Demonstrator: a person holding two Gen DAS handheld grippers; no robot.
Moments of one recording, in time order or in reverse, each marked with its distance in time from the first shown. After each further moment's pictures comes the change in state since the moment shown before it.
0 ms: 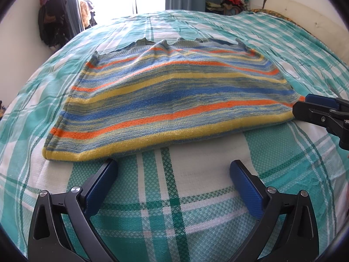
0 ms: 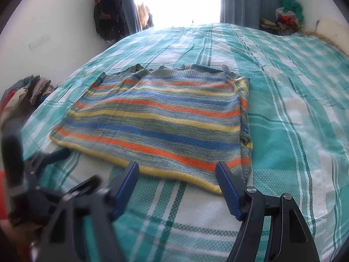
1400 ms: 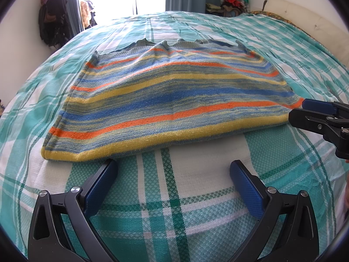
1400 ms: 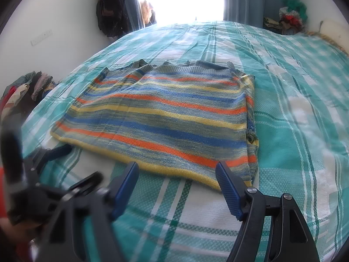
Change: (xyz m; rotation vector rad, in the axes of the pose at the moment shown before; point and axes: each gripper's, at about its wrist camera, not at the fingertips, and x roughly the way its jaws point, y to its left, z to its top) left arm 0.000 0.002 -0.001 -0.001 -0.002 -0.003; right arm 0.004 0.005 -0.002 -0.015 0.019 0.012
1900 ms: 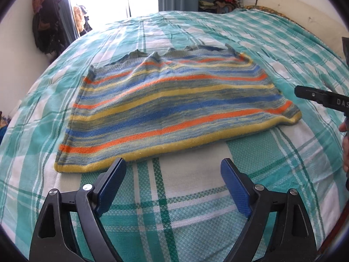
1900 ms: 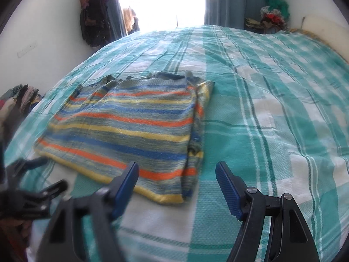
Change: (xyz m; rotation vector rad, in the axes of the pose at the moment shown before) left arm -0.033 -0.025 0.025 0.095 -0.022 -0.015; right arm -0.019 -0.081 0.008 0.133 -0.048 -0.092
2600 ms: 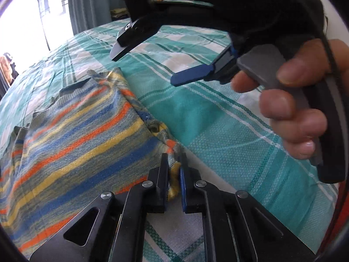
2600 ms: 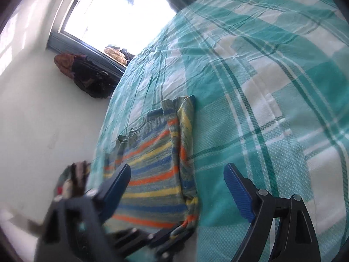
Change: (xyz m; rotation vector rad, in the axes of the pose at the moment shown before) left arm 0.076 -0.161 0.075 0.318 0.000 -0.339; right arm 0.056 -0.094 0.064 0.467 0.093 0.434
